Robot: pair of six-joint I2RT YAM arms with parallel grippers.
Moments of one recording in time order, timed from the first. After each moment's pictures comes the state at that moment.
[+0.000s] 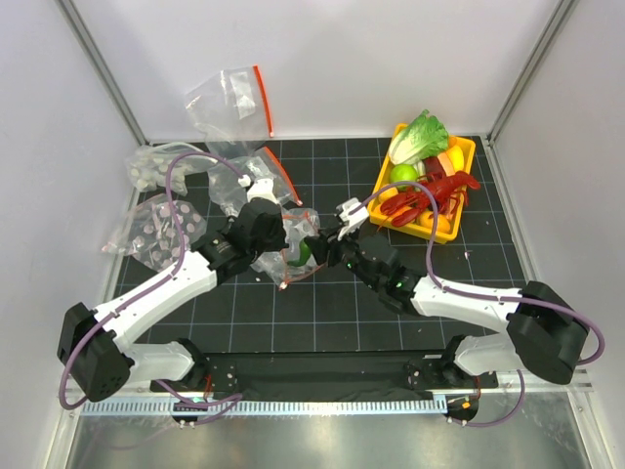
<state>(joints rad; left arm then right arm) -0.74 1.24 1.00 -0.39 -0.34 -0.57 0.92 1.30 0.63 0.60 0.23 0.24</state>
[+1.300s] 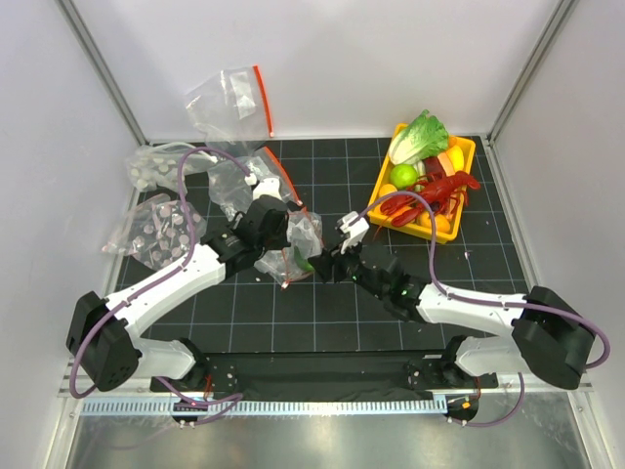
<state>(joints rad) -0.74 1.31 1.03 -0.43 -0.38 -0.55 0.93 1.25 0.55 0.49 0.17 0.29</state>
